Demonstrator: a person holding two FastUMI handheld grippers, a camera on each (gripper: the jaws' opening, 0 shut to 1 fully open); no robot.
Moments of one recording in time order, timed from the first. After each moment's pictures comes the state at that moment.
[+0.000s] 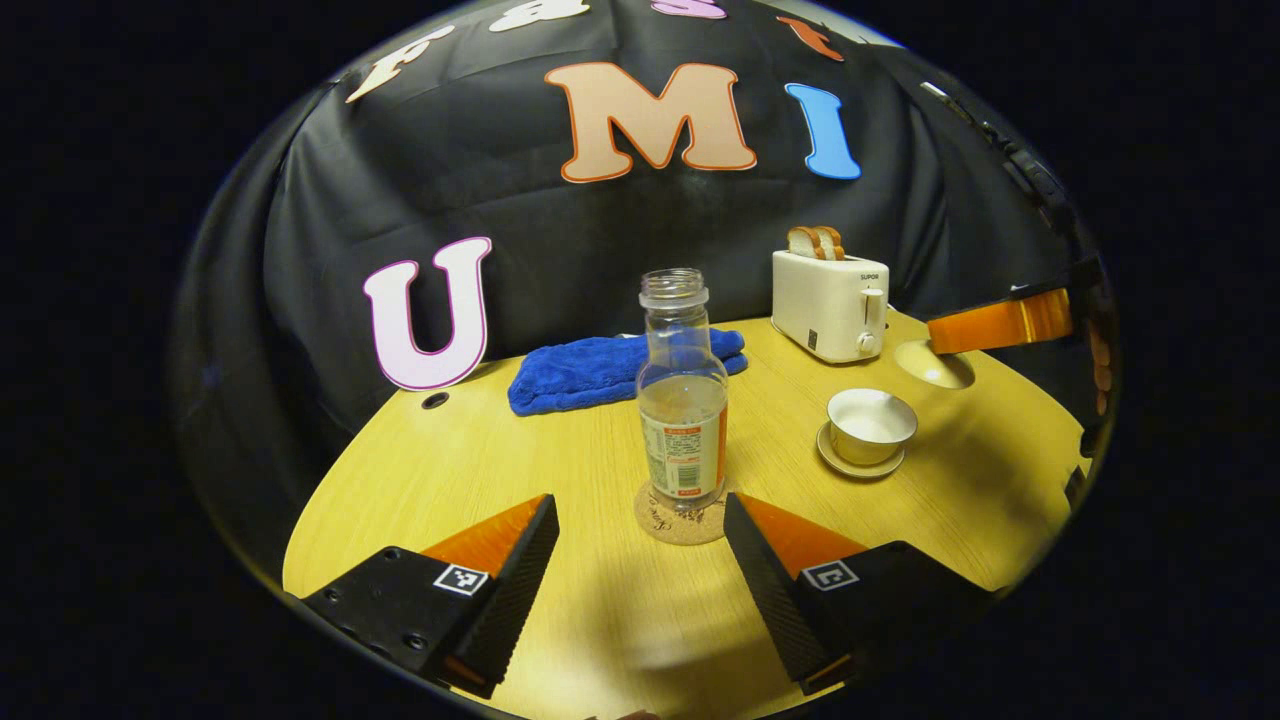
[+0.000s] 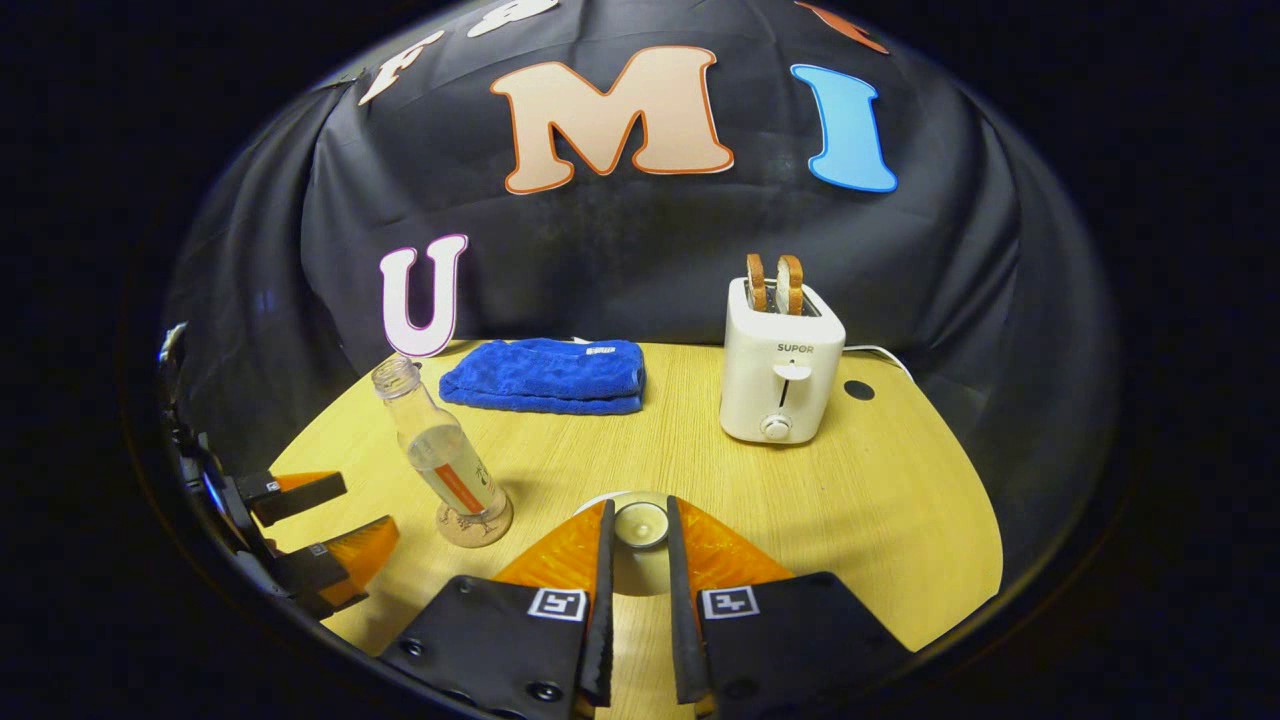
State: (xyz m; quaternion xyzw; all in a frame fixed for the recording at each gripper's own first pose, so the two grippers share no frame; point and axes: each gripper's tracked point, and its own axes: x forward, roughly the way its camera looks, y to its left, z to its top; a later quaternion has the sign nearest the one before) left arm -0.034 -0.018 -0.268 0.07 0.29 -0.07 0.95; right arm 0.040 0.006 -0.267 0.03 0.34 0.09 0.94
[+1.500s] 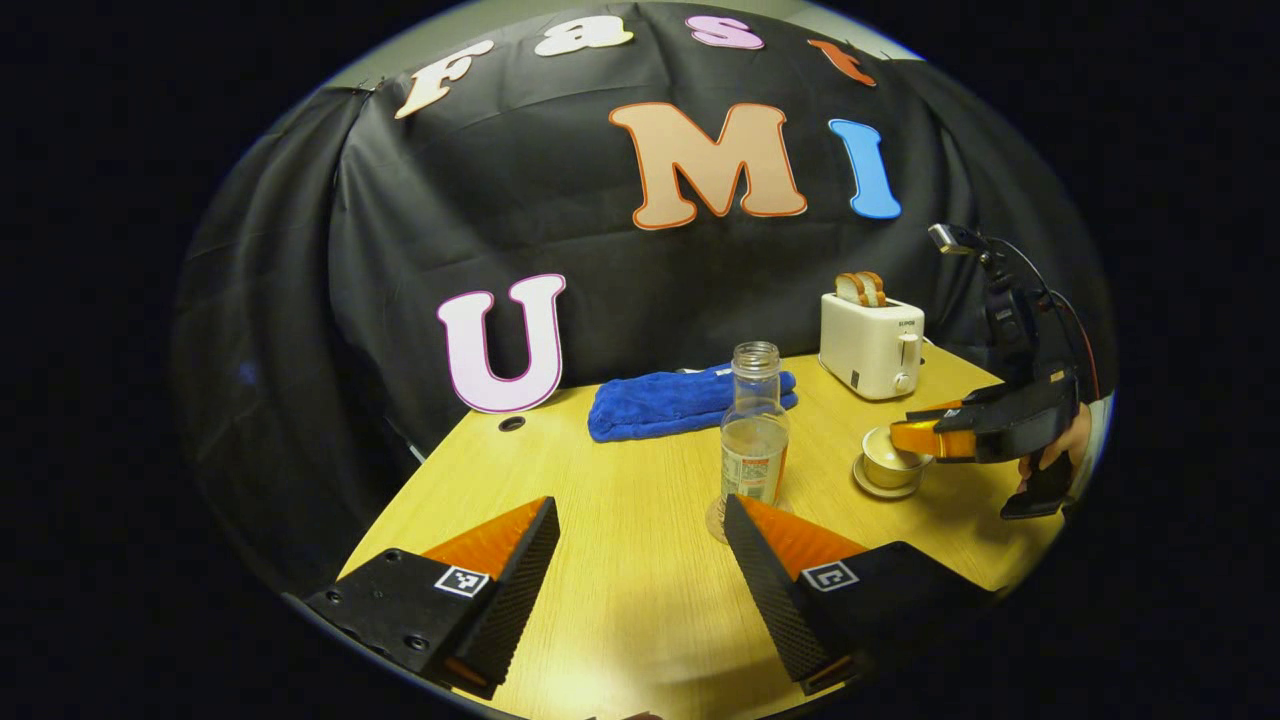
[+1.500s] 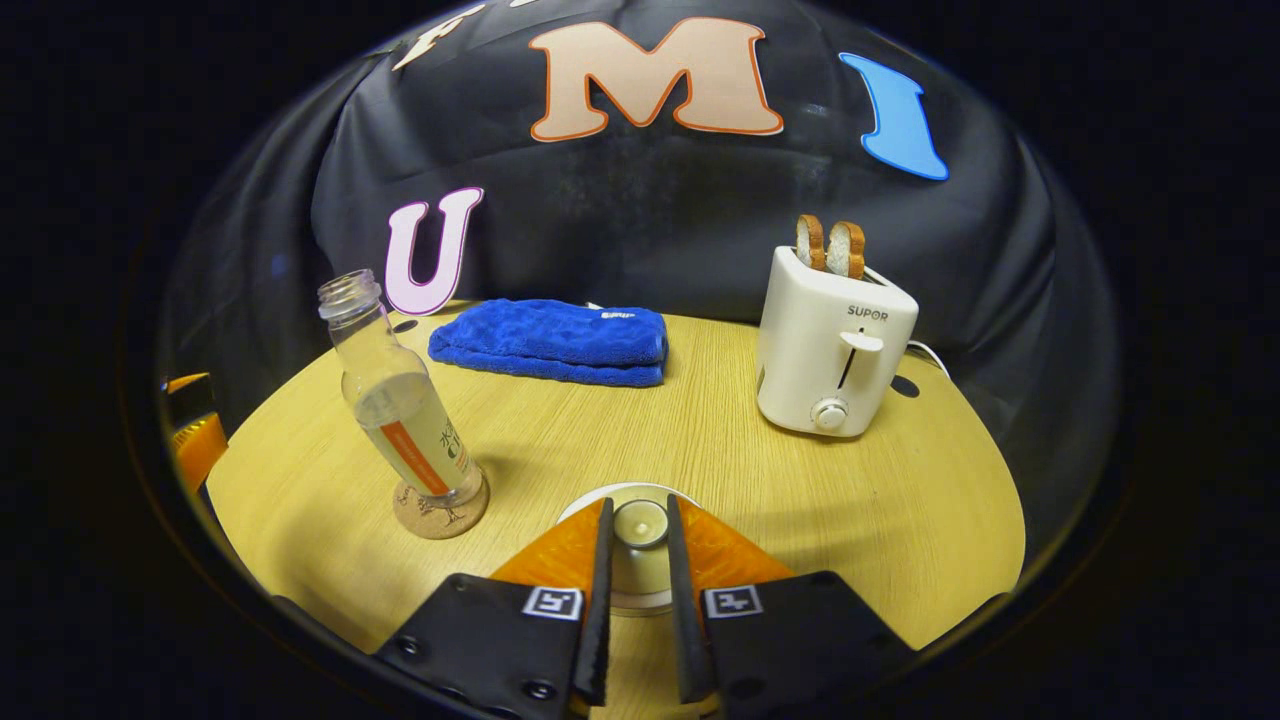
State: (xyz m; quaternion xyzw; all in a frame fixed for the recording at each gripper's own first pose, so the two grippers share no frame) left arm -0.045 0.025 -0.201 0.07 0.24 -0.02 0.97; right arm 0.055 0.037 -0.337 -0.01 0.35 0.12 0.93
